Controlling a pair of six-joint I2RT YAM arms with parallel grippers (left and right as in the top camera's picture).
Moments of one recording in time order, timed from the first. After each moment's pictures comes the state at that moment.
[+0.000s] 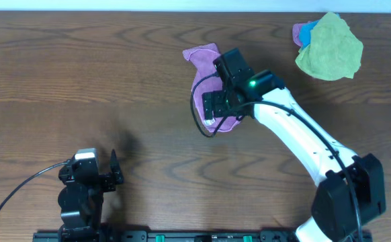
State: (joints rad) left arm 0.09 0.01 0.15 -0.54 -0.01 -0.02; right arm 0.52 1.76 1.41 -0.89 -0.04 0.43
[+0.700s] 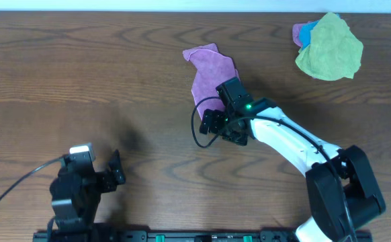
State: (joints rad) left arm 0.09 0.28 0.38 -0.67 0.08 -0.15; right arm 0.52 1.76 1.10 -0.61 -0.24 0.79
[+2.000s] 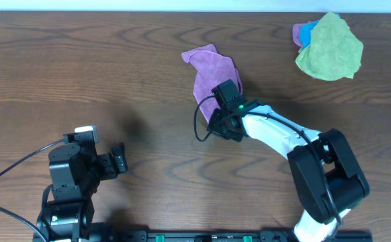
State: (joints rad) left arm 0.09 0.60 0.50 -0.66 0.15 -0.15; right arm 0.51 1.89 1.10 -0.54 -0.11 0.90
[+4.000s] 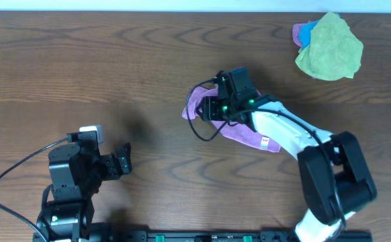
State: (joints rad) left arm 0.09 0.60 0.50 -0.66 0.25 -0.15; right arm 0.46 1.87 1.14 -0.27 -0.36 0.47
